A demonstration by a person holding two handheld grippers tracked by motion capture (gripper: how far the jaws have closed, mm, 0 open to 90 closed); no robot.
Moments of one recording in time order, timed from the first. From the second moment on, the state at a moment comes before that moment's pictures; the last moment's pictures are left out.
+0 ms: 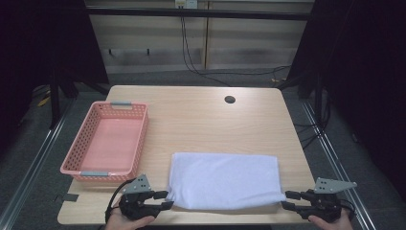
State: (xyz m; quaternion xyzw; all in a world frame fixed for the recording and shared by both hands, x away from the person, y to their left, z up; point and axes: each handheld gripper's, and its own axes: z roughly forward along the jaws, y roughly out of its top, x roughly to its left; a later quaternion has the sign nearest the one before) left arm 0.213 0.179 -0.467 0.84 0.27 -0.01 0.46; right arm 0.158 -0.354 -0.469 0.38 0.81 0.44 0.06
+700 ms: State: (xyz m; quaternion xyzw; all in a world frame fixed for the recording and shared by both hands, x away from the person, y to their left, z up) left arm 0.309 0.127 -0.489 0.85 0.31 0.01 0.42; right arm 0.205 -0.232 -0.473 0.38 0.81 0.44 0.07
